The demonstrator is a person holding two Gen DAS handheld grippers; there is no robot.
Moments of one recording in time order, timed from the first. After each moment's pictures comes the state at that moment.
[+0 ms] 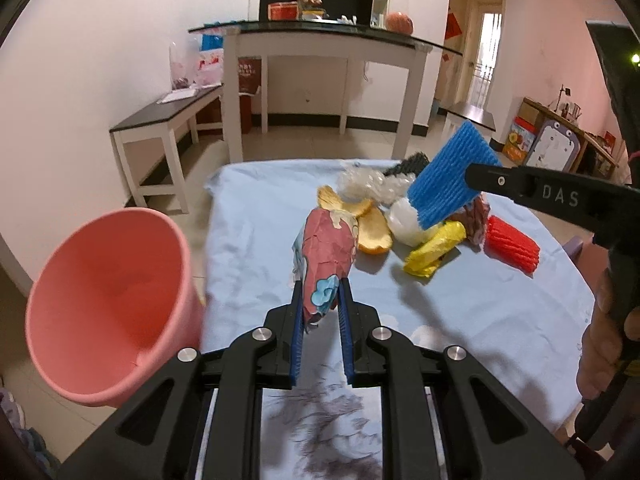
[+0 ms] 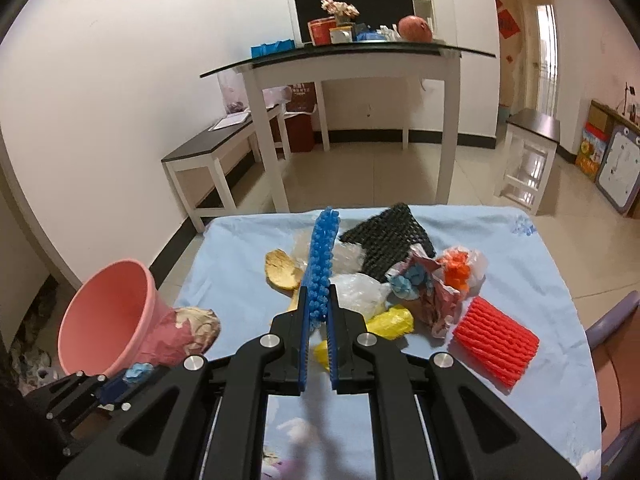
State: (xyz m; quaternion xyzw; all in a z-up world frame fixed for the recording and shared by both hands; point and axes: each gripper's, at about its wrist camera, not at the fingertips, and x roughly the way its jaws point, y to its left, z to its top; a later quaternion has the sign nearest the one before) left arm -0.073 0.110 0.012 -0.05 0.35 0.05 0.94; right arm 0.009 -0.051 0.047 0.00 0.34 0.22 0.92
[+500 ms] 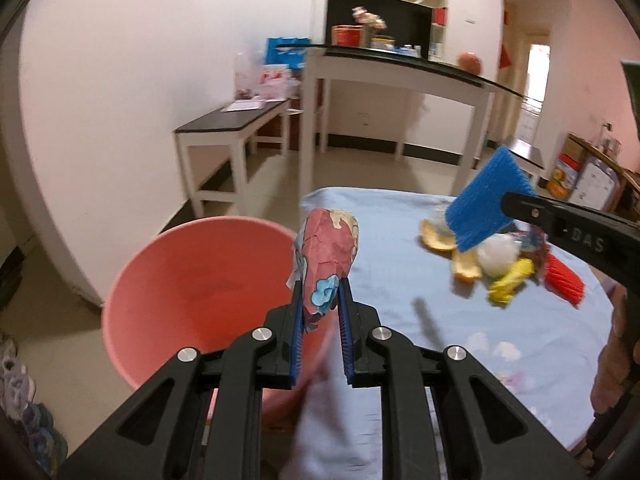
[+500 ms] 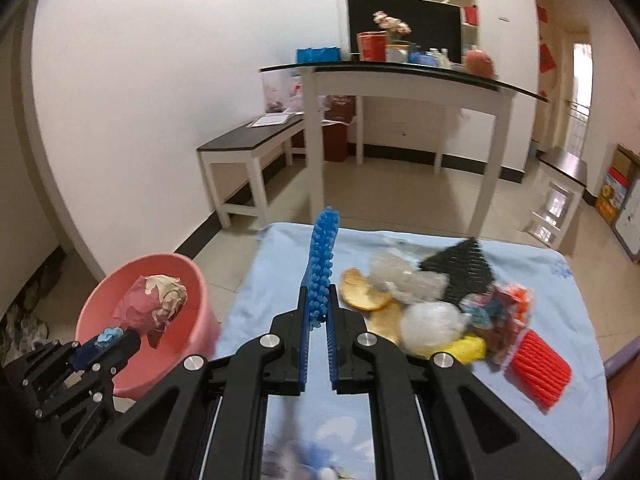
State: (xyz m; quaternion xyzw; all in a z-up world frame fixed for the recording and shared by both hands) left arm -0.109 0.198 0.027 -0.08 0.31 0.15 0.94; right arm -0.017 0.034 0.061 -0.05 0.31 0.27 0.91
